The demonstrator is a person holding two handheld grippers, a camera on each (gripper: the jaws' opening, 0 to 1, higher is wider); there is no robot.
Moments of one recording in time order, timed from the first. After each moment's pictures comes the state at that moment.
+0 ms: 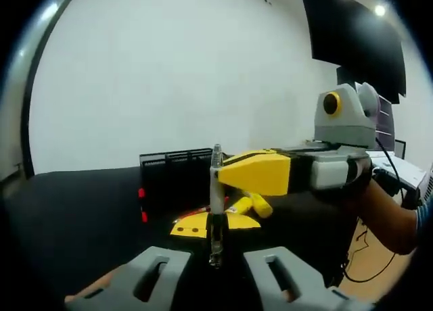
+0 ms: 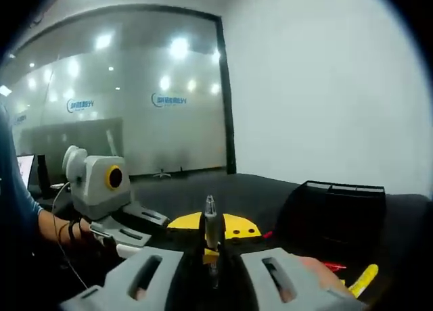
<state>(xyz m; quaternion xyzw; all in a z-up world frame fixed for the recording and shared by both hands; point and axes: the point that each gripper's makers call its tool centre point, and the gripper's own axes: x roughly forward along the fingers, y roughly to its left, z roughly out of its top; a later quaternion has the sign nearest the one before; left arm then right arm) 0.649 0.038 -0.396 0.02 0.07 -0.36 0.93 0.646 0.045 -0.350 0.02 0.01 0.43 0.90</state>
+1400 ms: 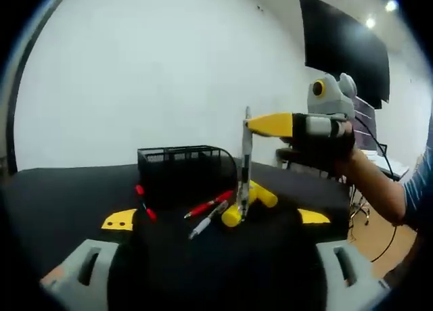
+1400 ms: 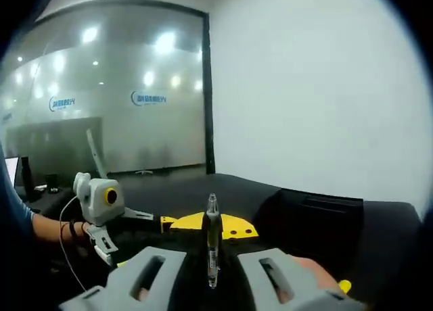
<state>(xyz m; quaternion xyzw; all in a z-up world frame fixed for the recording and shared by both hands) 0.678 0.073 -0.422 0.00 0.07 -0.44 0.90 0.680 0.017 -0.328 0.01 0.02 0.37 0.93</state>
